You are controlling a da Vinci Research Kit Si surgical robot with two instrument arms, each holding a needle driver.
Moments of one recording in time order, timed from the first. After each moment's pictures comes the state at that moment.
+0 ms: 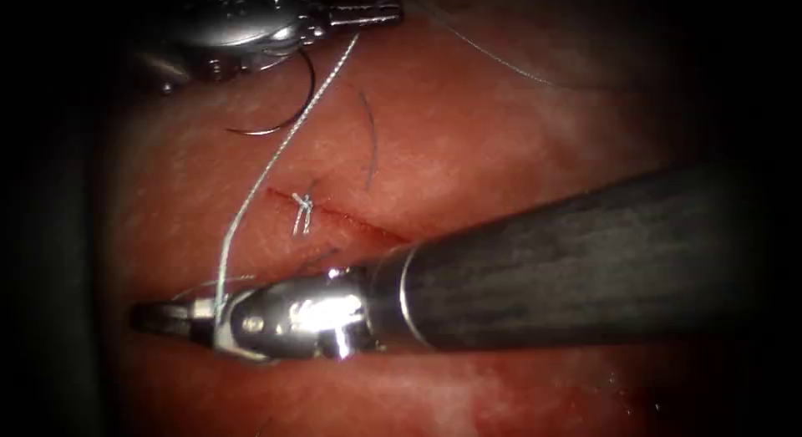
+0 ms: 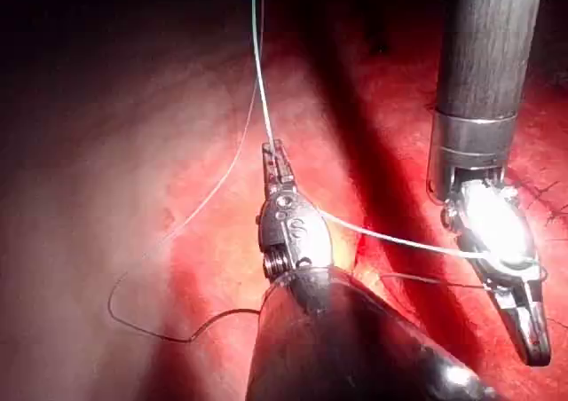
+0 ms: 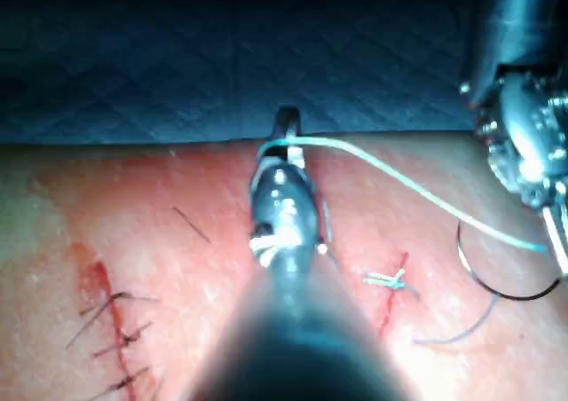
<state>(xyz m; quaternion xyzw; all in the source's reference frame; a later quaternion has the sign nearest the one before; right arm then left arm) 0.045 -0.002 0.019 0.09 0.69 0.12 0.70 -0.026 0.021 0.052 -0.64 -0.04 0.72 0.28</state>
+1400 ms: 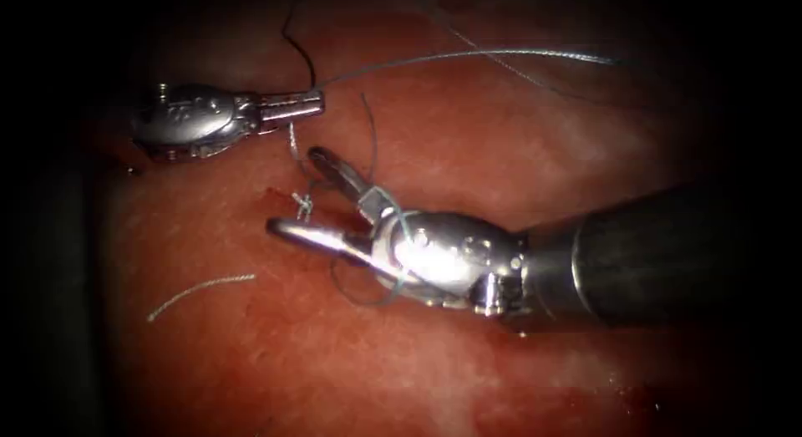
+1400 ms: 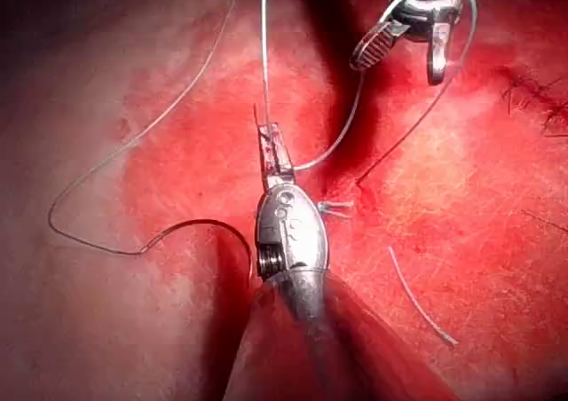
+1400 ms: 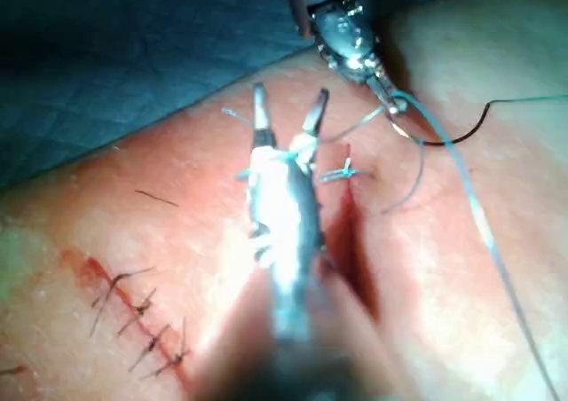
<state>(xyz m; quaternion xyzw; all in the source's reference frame) 0.033 0.005 0.018 0.00 0.68 0.34 0.65 -0.021 0.012 0.060 -0.67 -0.02 0.70 0.24</state>
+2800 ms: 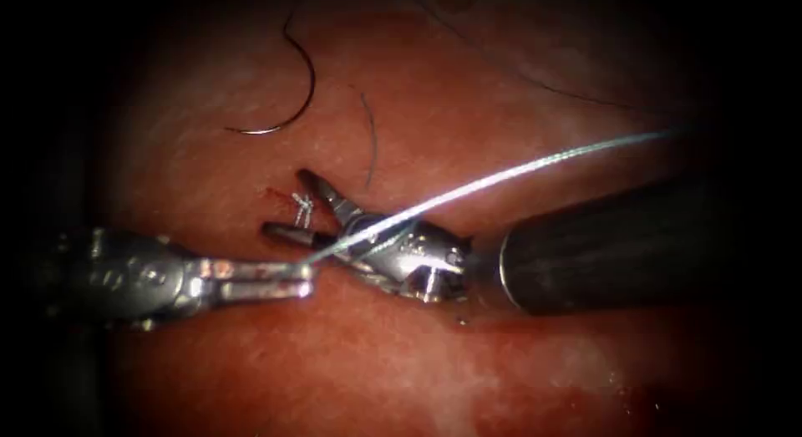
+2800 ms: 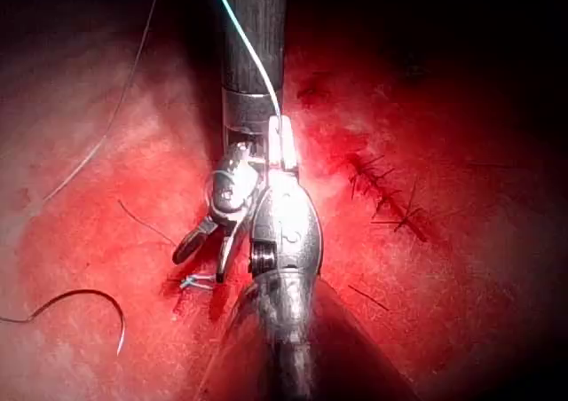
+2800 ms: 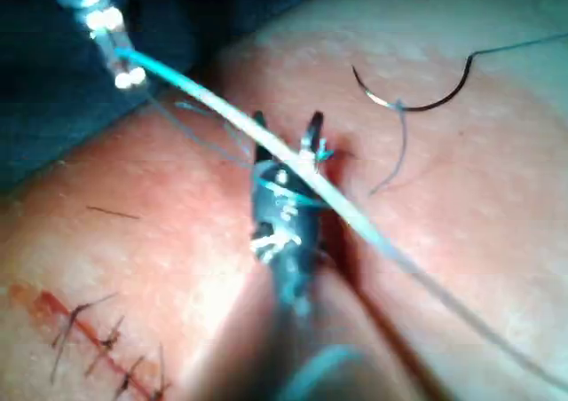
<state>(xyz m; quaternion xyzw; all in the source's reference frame) 0.037 0.002 0.029 0.06 0.58 0.31 0.75 -0.026 0.003 0.041 -0.72 -0.07 0.66 0.23</state>
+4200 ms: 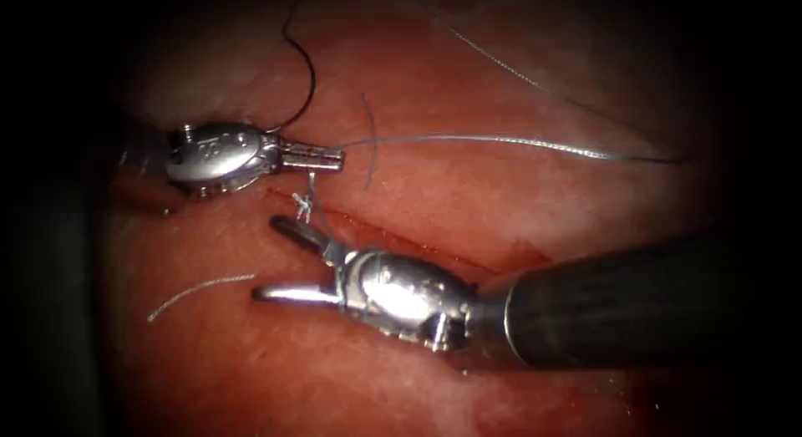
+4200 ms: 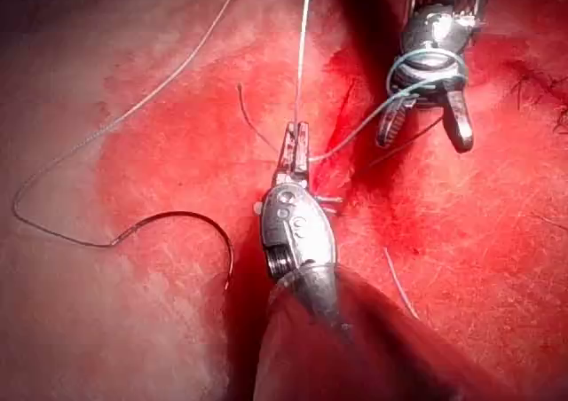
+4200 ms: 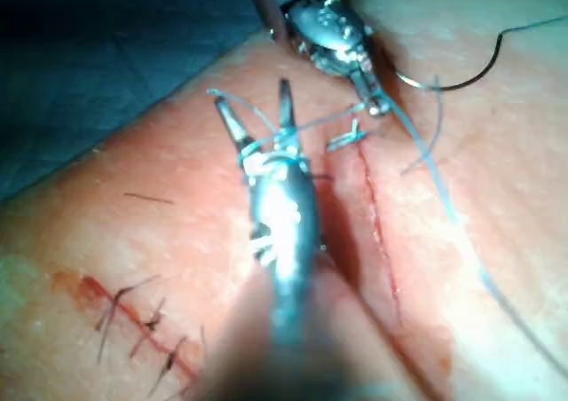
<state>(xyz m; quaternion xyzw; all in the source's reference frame) 0.036 0.001 0.026 0.13 0.72 0.25 0.63 -0.023 0.010 0.064 -0.71 -0.13 0.67 0.20</state>
